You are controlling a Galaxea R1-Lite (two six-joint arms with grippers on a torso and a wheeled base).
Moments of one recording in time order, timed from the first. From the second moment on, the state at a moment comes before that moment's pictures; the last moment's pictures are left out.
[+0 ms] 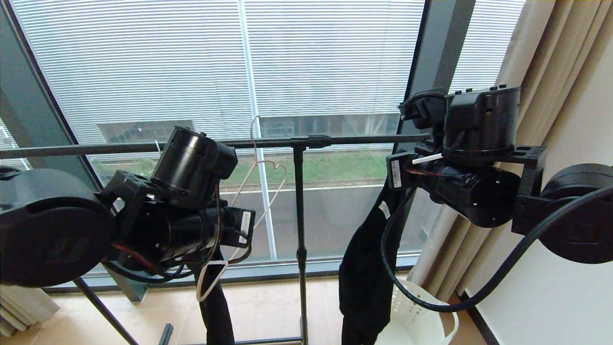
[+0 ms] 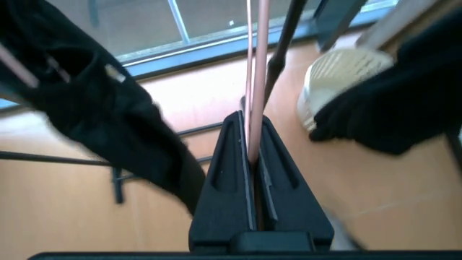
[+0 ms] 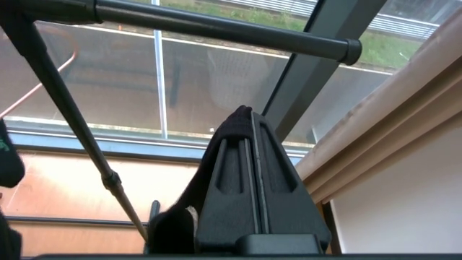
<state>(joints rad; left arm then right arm) -0.64 1.66 -1.06 0.12 0.39 -0.24 0.66 1.76 -1.15 -0.31 -0.64 0.03</state>
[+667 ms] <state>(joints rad) -0.68 1.29 -0.67 0.12 0.31 -0.19 0.72 1.77 -1.10 -0.31 -0.71 0.03</state>
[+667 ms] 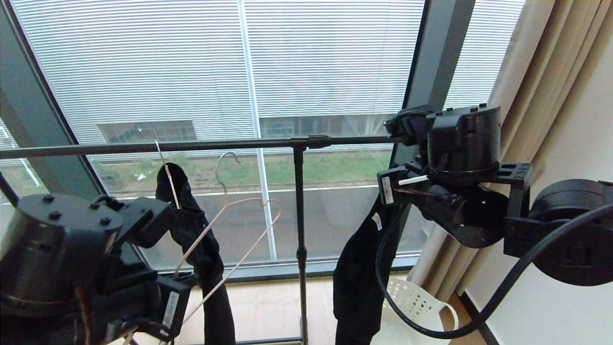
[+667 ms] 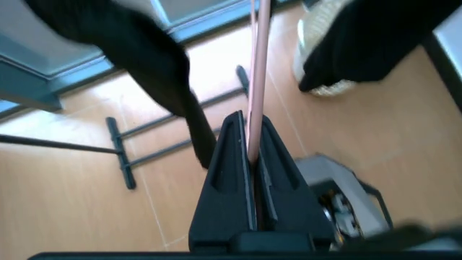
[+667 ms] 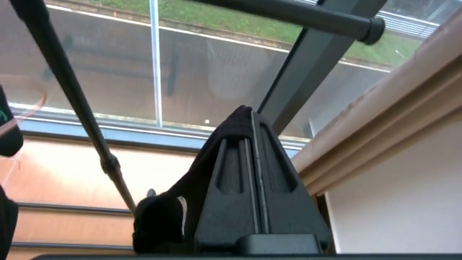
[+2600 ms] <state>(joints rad) -0.75 1.16 -0.24 -0.56 -0.20 -0.02 0.78 1.75 -1.06 -0.32 -0.92 -0.14</state>
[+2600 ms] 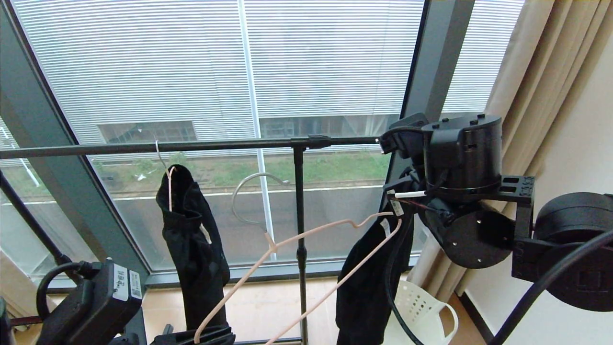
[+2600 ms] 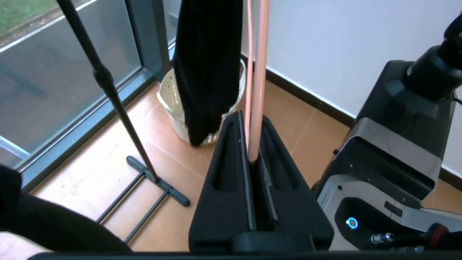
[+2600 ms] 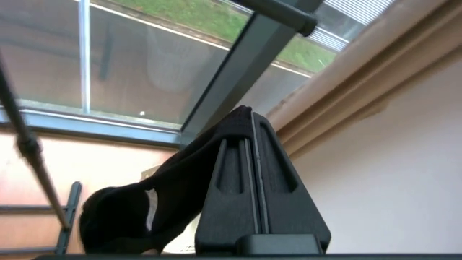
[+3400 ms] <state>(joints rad) -0.73 1.25 -0.27 -0.62 -0.20 -0.03 0.85 1.74 -1.02 -0.32 -0.93 -0.11</state>
